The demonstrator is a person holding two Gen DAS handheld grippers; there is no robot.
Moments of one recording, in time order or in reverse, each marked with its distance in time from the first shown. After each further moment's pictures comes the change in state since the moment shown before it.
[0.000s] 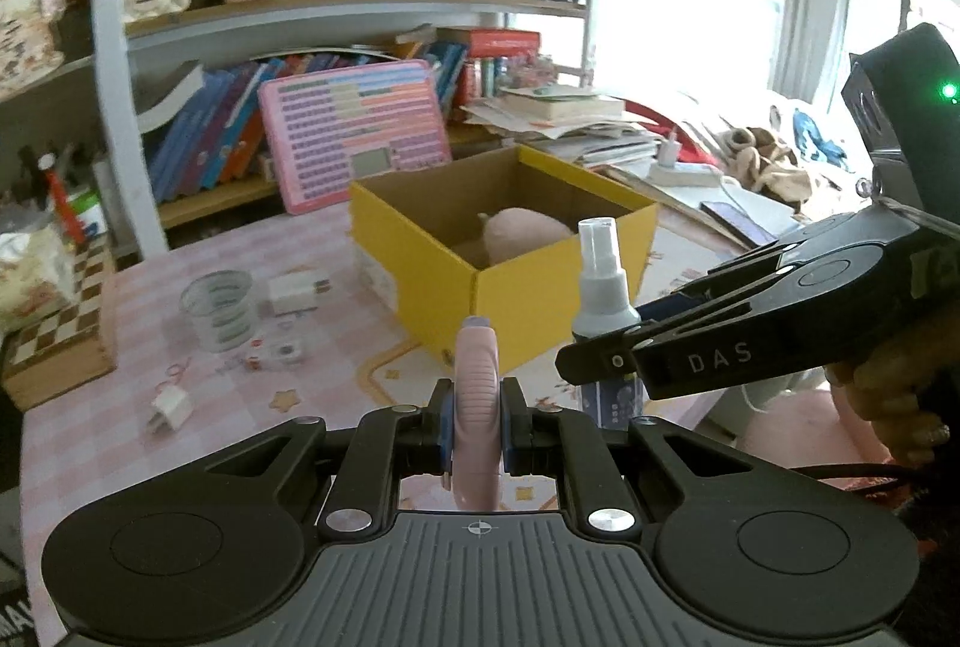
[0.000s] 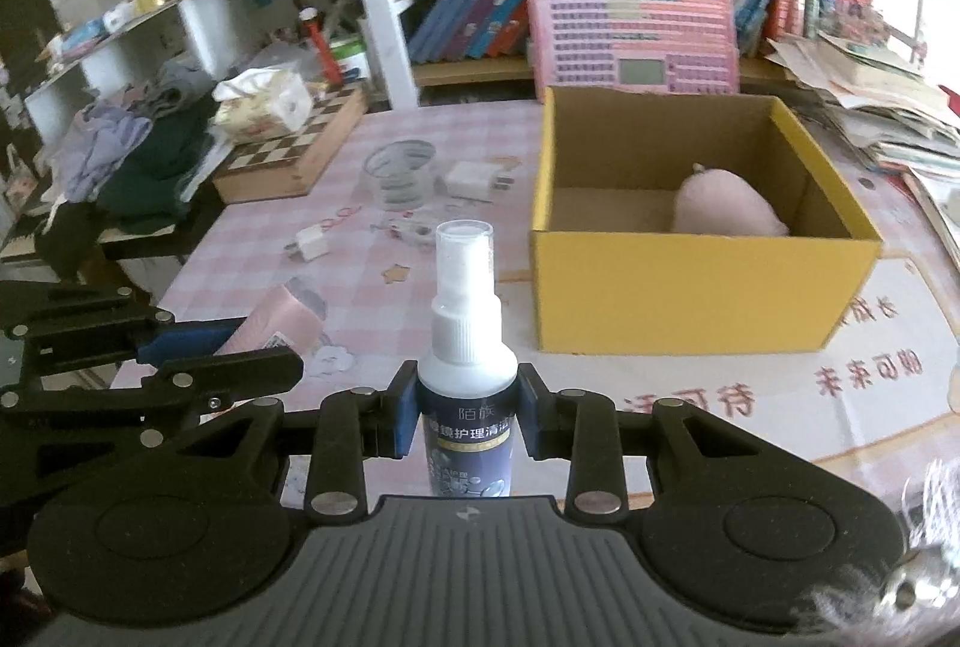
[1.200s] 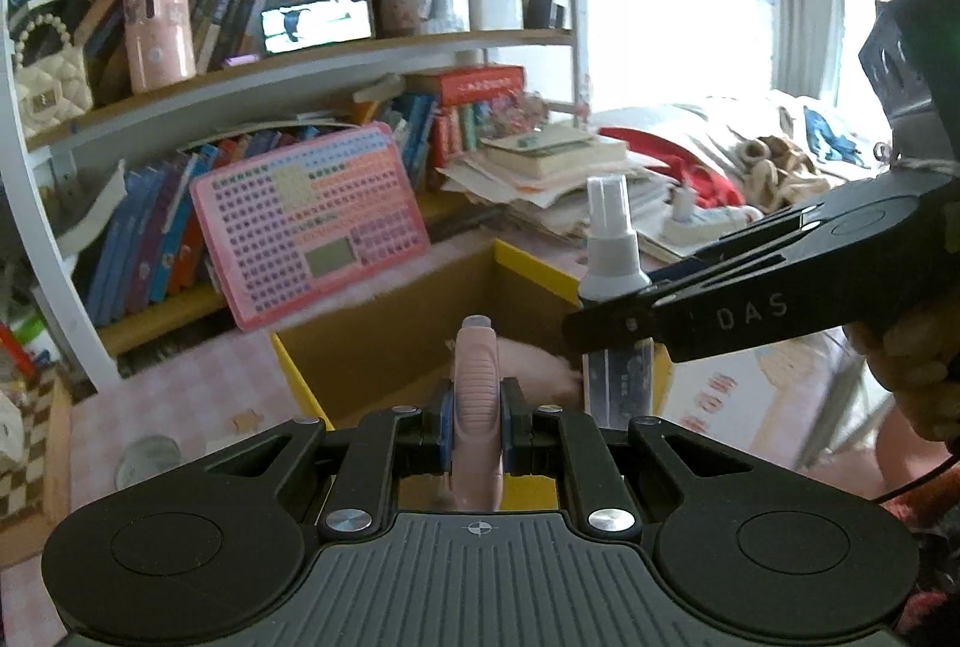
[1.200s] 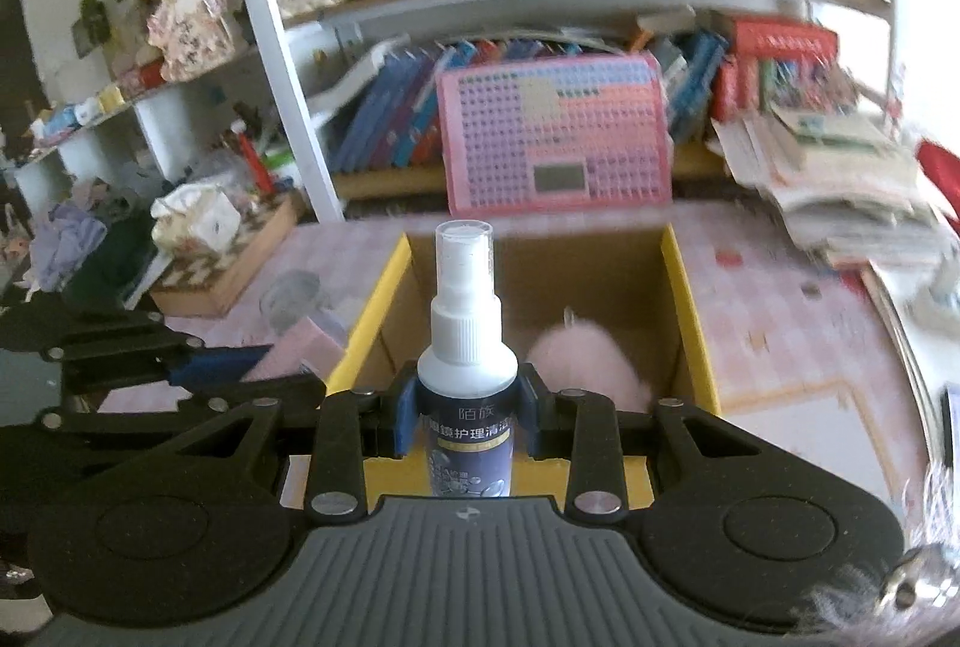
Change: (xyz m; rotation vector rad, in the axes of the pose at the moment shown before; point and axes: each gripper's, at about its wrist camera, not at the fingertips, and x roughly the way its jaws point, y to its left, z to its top) left arm 0.111 -0.046 0.109 0.073 -0.055 0.064; right arm 0.001 -0.142 0.099 -0.020 -0.140 0.043
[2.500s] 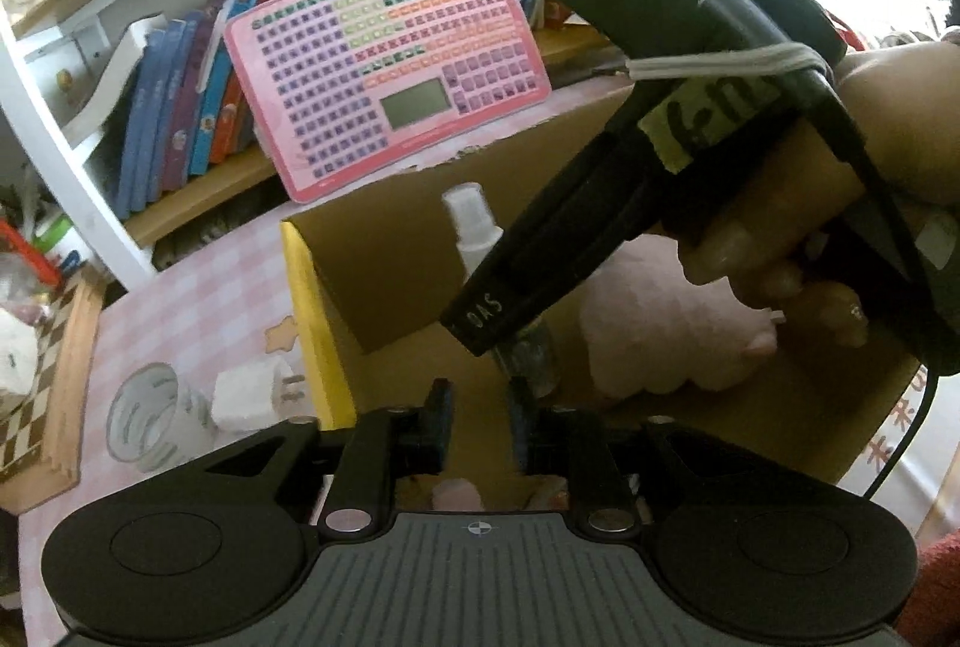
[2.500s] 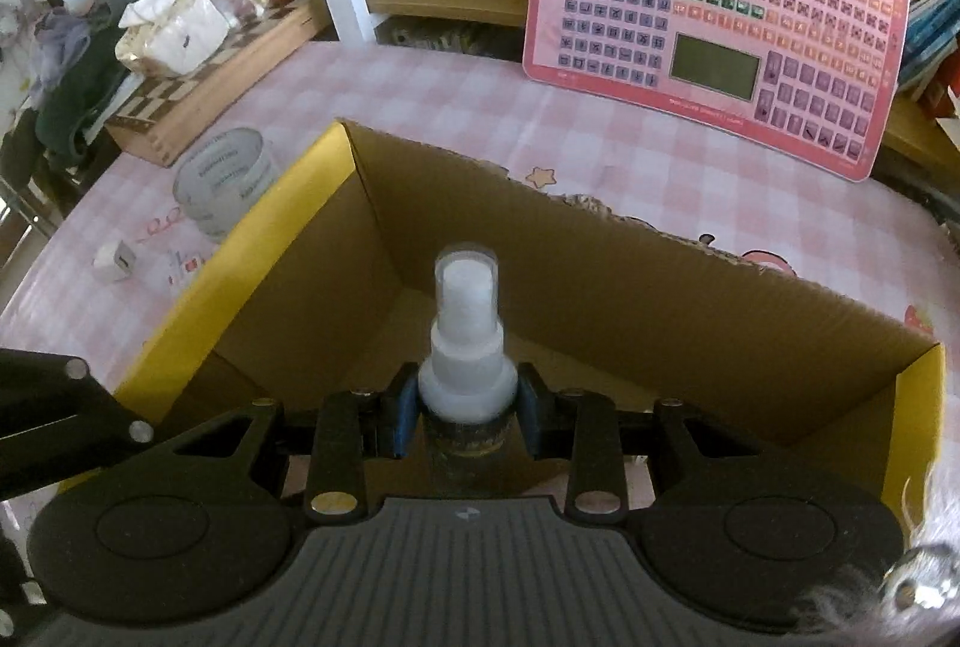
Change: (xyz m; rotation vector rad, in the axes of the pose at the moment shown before) left arm 0.142 0.017 -0.002 -0.054 0.324 0.237; right arm 0.244 -0.027 0.043 -0.234 0.390 0.182
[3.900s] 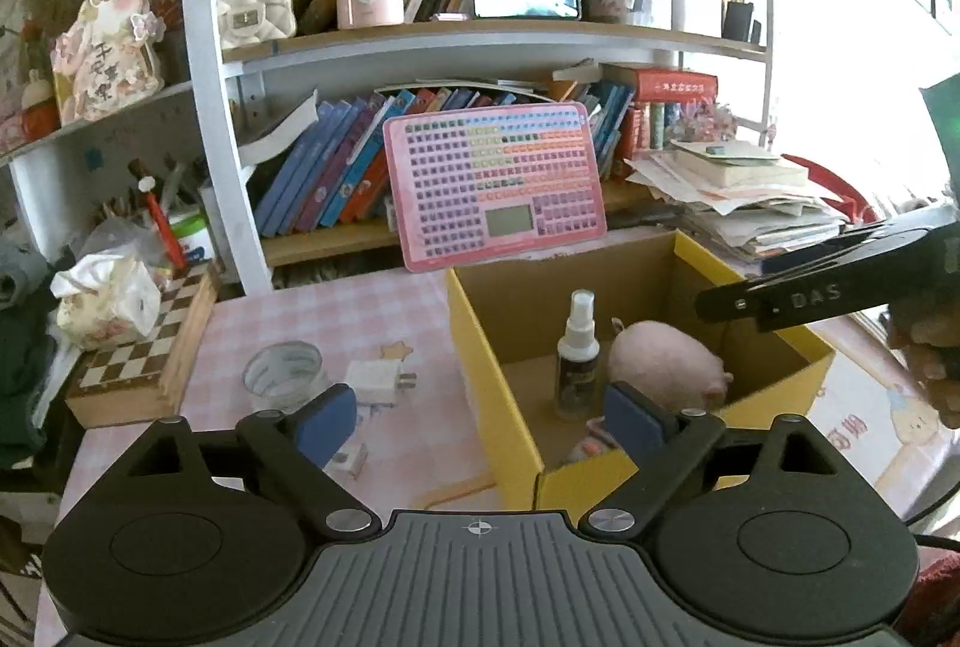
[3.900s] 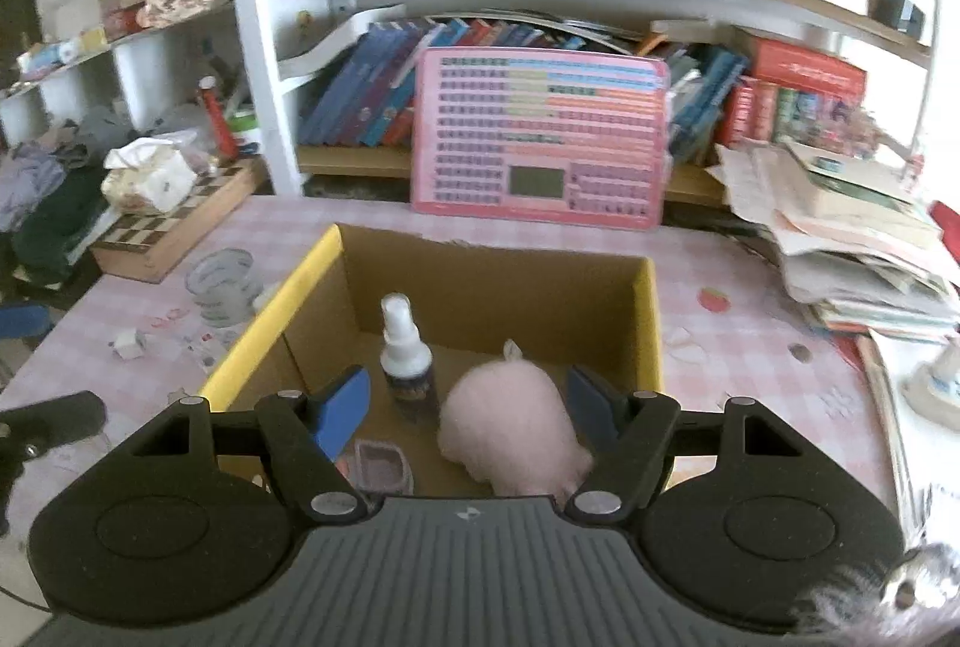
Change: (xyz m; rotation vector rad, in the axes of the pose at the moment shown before) left arm -0.148 0.048 -0.074 -0.204 -0.278 0.037; right arm -0.156 0.047 -0.110 0.136 -0.346 -0.271
